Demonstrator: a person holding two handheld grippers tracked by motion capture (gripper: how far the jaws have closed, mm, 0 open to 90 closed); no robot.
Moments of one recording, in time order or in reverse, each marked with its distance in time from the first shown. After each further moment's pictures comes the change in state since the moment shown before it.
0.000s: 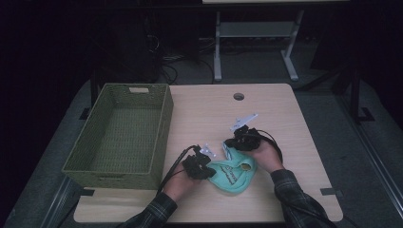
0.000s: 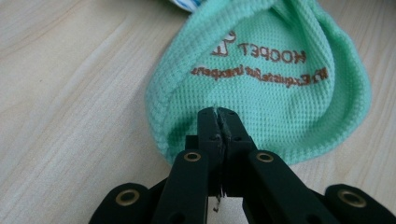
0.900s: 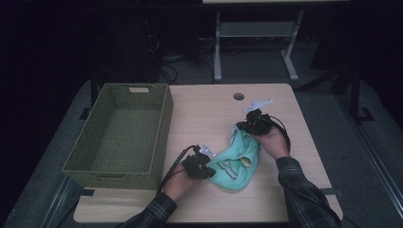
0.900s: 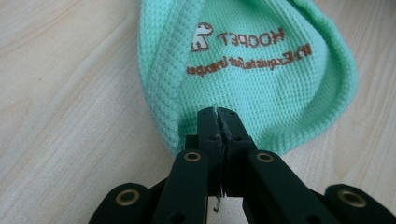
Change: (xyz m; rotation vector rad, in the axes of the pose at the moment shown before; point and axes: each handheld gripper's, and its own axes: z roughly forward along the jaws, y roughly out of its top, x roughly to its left) left arm -0.001 -0.001 0.001 -0.022 -0.011 -0.033; right arm -0.050 0.005 -0.022 -0.053 -0.139 0.110
